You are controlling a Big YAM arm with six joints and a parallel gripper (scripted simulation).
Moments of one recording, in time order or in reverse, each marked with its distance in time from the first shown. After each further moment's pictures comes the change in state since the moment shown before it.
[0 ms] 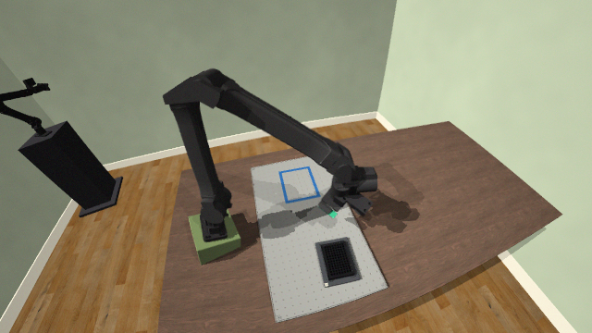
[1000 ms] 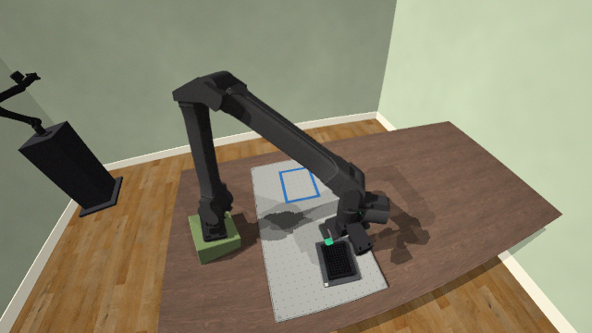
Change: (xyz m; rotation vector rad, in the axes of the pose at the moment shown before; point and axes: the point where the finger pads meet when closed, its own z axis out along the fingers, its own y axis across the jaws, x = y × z) arm -0.089 -0.095 -0.044 0.176 -0.229 0.499
